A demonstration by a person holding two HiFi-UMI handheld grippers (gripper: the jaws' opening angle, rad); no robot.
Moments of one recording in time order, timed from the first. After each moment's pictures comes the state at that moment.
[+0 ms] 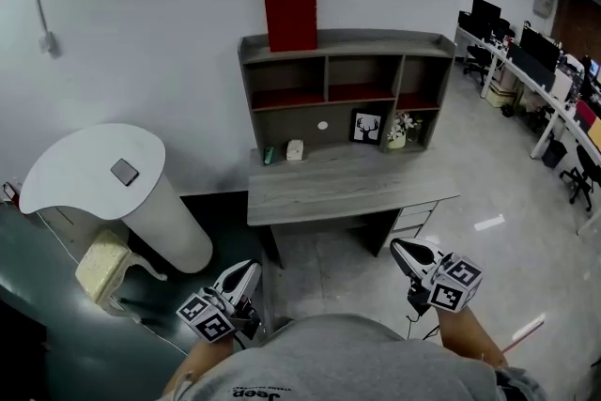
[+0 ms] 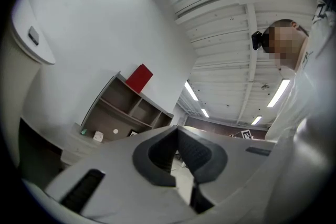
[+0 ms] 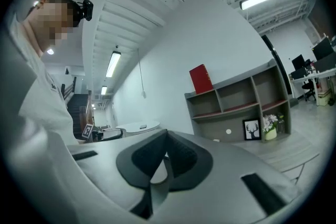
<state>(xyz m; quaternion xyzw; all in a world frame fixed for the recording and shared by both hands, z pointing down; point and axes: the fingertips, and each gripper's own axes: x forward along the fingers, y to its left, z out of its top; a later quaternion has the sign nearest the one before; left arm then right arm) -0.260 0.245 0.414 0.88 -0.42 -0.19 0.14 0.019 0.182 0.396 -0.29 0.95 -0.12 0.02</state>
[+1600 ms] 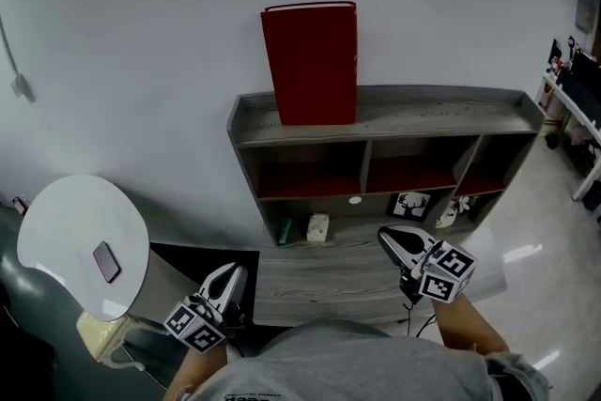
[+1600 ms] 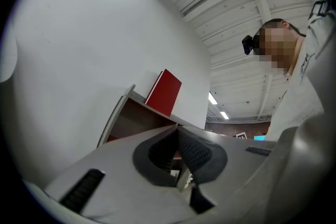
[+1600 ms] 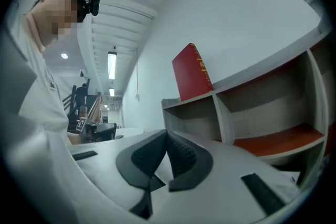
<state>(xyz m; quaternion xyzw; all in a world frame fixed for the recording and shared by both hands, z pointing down) -0.366 -0.119 0.354 0.84 -0.50 -0.19 0.06 -0.117 -0.247 0.367 -0.20 0.98 -0.08 0.03</state>
